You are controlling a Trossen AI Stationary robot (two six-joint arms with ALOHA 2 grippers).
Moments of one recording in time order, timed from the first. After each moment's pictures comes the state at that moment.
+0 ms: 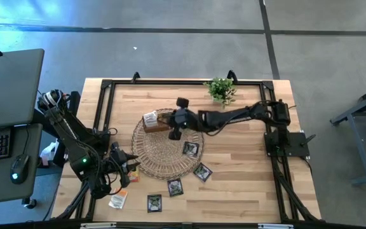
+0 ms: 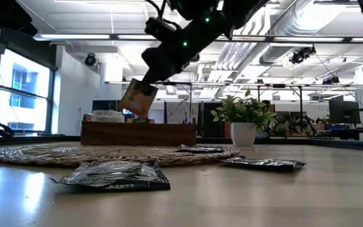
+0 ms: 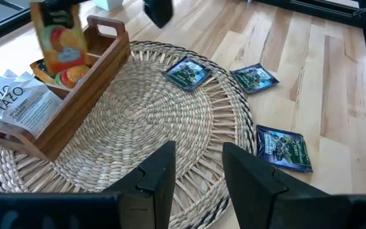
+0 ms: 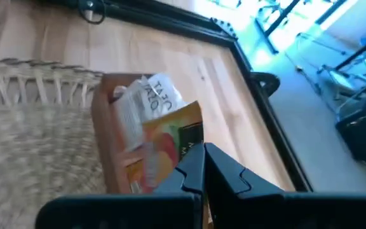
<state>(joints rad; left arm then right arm) -1.00 1.21 0.84 -0.81 -1.00 -1.29 -0.05 1.97 1.39 0.06 0.39 -0.25</state>
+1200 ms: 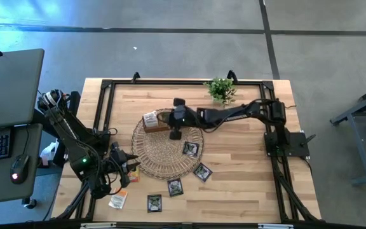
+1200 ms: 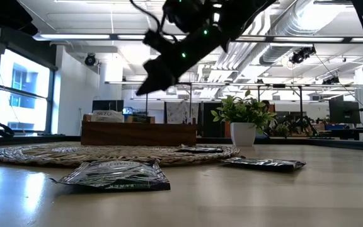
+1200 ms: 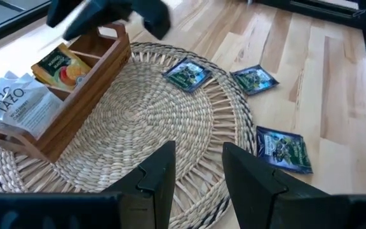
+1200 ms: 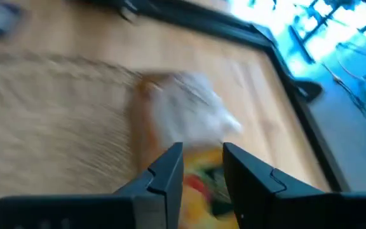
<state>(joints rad) -1.00 1.21 0.84 -0.81 -1.00 -1.29 -0.07 2.01 1.39 0.10 0.23 -0.28</state>
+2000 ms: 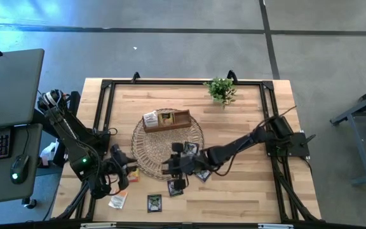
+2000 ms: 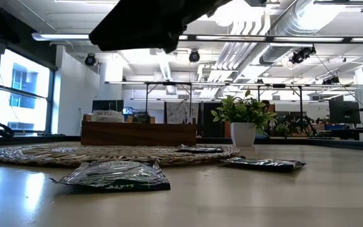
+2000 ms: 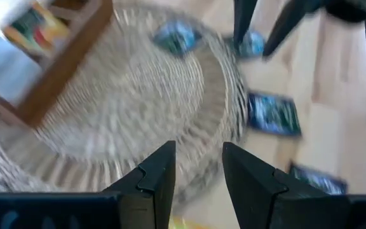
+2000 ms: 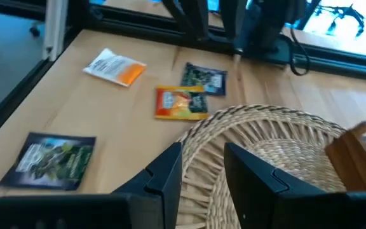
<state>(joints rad) -1.00 1.21 0.84 -0.81 -0.84 -1.29 0.33 2.02 1.39 0.15 0.29 0.02</state>
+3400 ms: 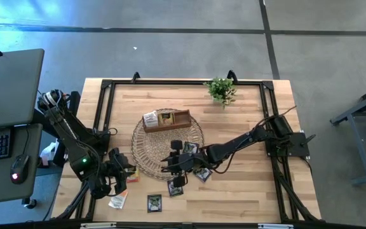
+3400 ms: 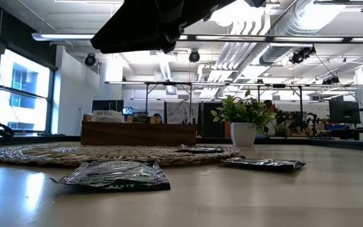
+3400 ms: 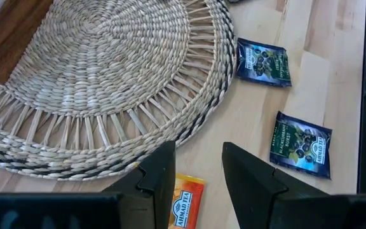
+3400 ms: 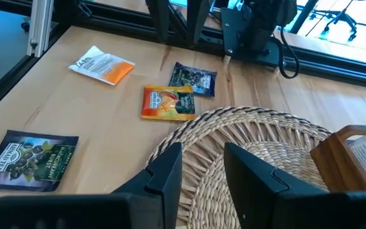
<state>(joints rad) -1.00 1.21 0.84 -0.81 -0.66 -1.29 0.31 2.02 1.39 0.15 0.28 -0.02</state>
